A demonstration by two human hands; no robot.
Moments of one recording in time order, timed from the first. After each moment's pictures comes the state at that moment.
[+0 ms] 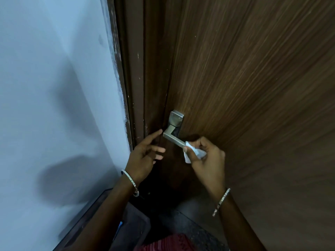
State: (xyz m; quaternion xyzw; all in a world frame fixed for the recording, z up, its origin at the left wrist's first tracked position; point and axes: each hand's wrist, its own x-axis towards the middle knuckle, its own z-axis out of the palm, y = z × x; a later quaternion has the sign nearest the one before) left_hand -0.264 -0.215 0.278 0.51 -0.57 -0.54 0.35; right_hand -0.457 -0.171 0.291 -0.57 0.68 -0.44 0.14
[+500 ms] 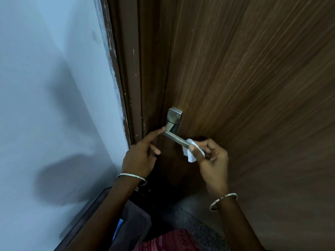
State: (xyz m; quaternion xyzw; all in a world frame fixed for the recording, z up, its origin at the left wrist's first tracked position) left_hand -0.264 -0.214 0.281 0.54 -0.71 -0.35 0.30; right_hand -0.462 -0.165 0.274 -0.45 0.62 -0.57 0.29
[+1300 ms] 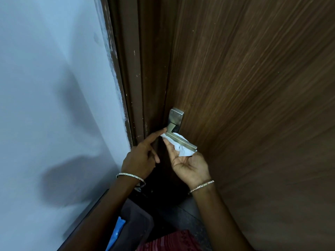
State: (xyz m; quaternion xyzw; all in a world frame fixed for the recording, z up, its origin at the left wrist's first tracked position) left_hand -0.259 -0.219 0.281 0.53 -0.71 -0.38 0.26; right_hand -0.415 -0.197 0.290 0.18 0.22 -0.62 0.73
